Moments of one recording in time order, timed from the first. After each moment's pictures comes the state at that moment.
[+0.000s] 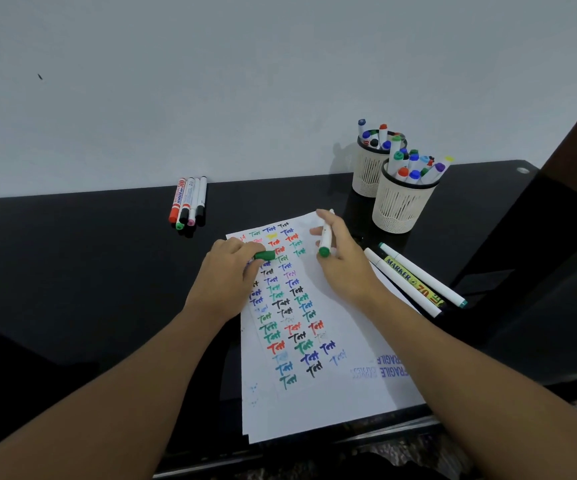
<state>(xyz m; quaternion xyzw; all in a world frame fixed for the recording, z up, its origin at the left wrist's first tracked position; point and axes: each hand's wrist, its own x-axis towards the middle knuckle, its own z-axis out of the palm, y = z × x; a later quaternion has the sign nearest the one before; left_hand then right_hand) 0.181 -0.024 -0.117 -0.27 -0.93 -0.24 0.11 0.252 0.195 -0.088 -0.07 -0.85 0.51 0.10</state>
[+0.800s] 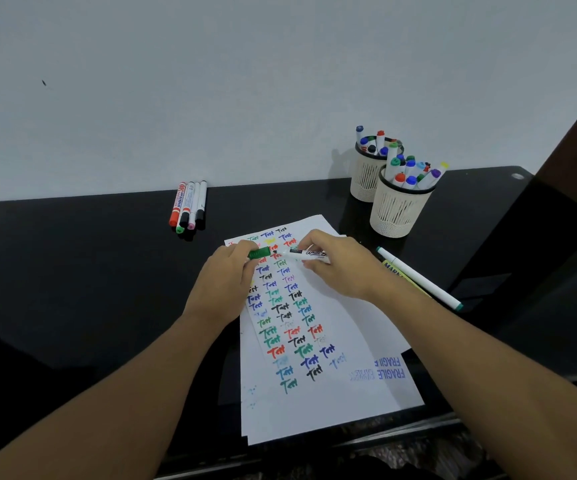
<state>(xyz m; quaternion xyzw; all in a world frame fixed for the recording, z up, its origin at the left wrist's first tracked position) 0.186 -0.022 -0.114 -0.23 -0.93 -0.28 0.11 0.247 0.207 -0.061 0.02 -0.97 0.24 0.00</state>
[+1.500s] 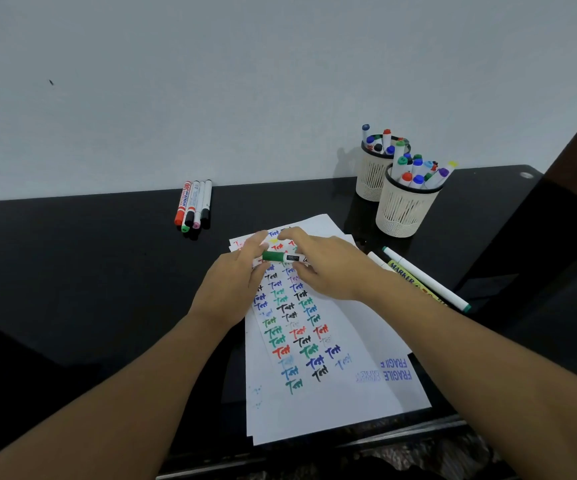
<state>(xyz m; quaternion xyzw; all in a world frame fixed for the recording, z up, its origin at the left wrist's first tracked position) 0.194 -0.022 -0.105 -0.24 -0.92 -0.29 0.08 0.234 0.186 -0.061 0.14 -0.98 0.15 0.01</state>
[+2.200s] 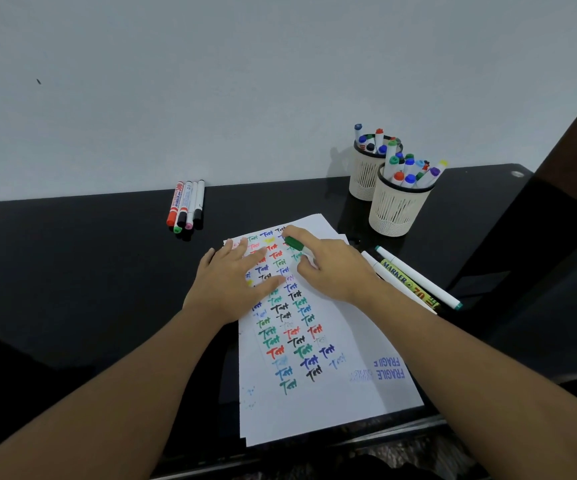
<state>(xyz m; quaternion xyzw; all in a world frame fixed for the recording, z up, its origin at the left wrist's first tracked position) 0.175 -0.018 -0.119 -0.24 -0.97 -0.10 -0.01 0.235 0.198 -0.081 0.04 -0.98 0.20 0.05</state>
